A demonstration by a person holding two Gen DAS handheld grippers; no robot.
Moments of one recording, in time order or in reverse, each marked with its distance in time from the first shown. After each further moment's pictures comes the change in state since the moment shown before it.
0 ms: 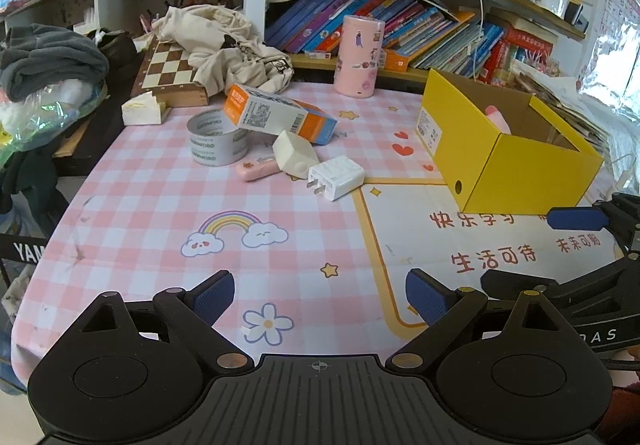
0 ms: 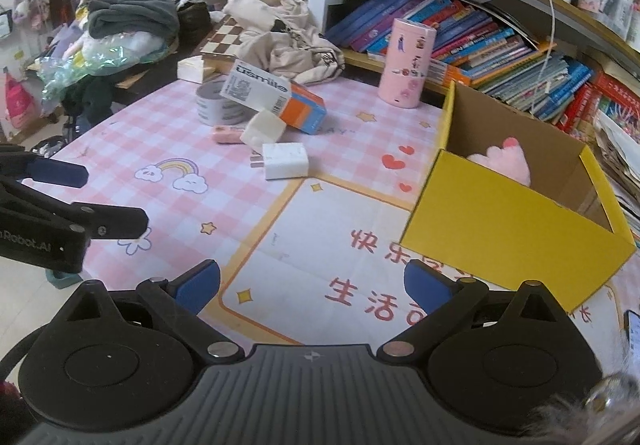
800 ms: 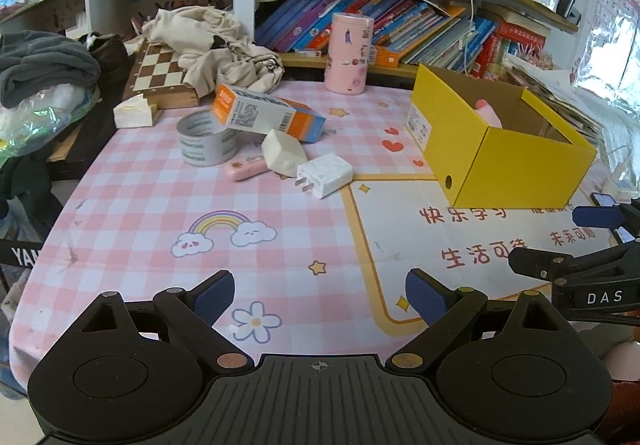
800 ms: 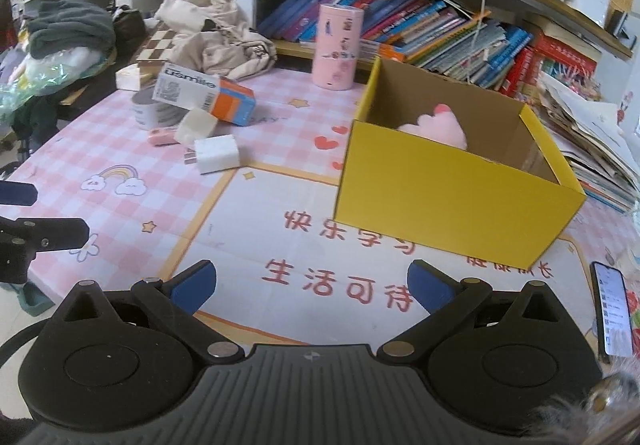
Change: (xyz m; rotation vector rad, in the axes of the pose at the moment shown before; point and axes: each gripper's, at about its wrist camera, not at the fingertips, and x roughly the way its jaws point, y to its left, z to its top) left arm -0.003 -0.008 -0.002 0.019 0.007 -0.006; right arm -0.010 -0.029 -0.013 0.124 0.020 -0.135
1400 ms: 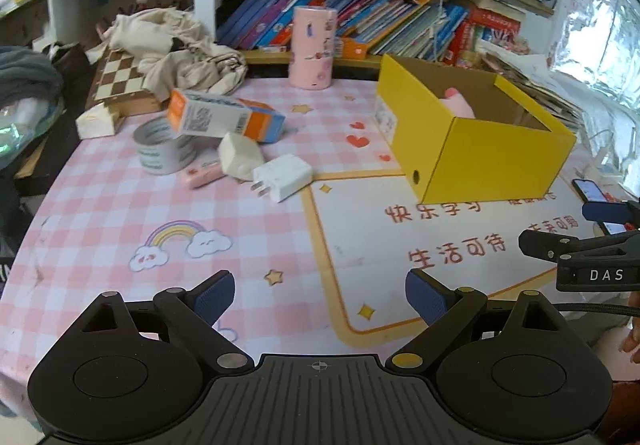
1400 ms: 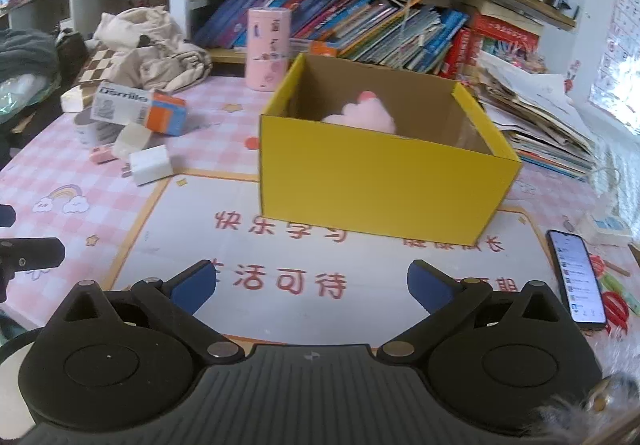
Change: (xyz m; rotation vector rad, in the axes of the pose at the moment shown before) left arm 0.015 -0.026 0.007 0.050 0.021 -0.053; right arm -0.006 -0.038 -0.011 0.108 -0.008 -0.120
